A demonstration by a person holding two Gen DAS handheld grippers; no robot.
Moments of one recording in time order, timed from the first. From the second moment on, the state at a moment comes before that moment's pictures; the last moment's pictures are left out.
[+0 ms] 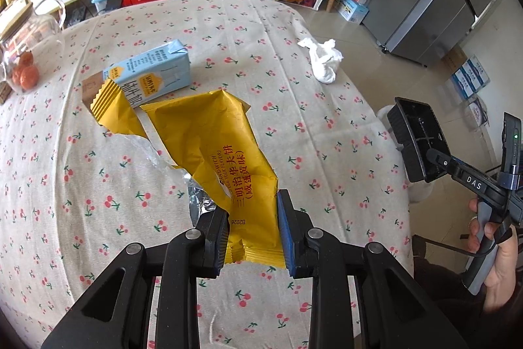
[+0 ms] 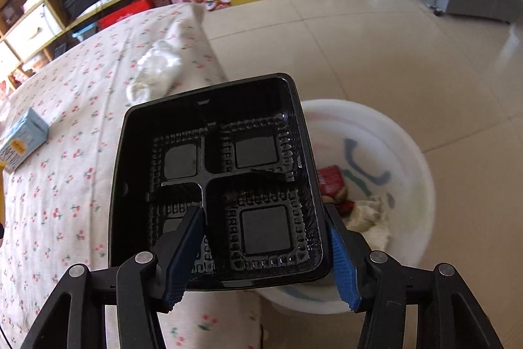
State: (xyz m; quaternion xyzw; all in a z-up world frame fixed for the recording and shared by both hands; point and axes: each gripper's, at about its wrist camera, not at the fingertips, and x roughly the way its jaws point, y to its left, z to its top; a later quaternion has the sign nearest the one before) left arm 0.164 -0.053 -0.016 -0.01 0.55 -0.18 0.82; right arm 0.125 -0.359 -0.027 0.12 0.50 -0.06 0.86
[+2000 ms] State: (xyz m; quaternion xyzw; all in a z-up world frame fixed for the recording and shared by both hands) left arm 0.147 -0.270 -0.030 0.12 0.49 -0.28 0.81; right arm -0.003 -0.490 -0.003 0.13 0.47 -0.14 0.86
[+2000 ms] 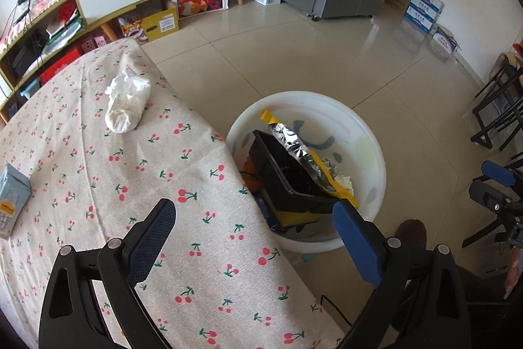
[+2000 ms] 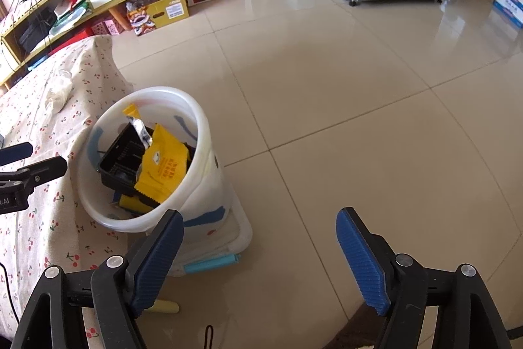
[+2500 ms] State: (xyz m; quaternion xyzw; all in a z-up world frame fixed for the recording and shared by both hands) left arm 0.197 -0.142 -0.024 0.11 0.50 -0.18 0.84; right arm 0.041 -0.432 0.004 0.11 0.47 -0.09 0.87
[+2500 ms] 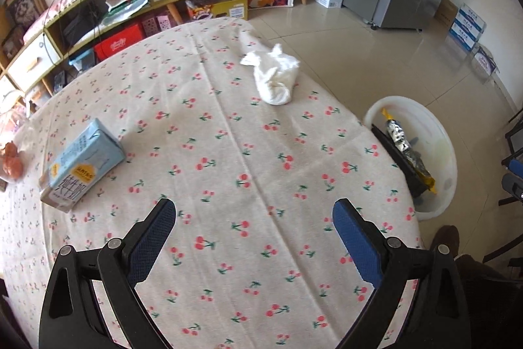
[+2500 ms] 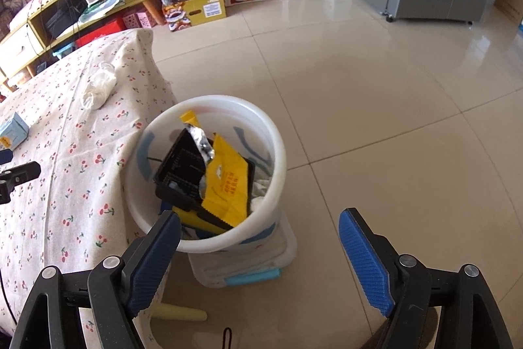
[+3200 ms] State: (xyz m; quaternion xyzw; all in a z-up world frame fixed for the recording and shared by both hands) left arm 0.320 -0.008 -0.049 0.13 0.55 -0.08 0.82; right arm 0.121 -0.360 -0.011 0.09 0.48 -0.04 0.87
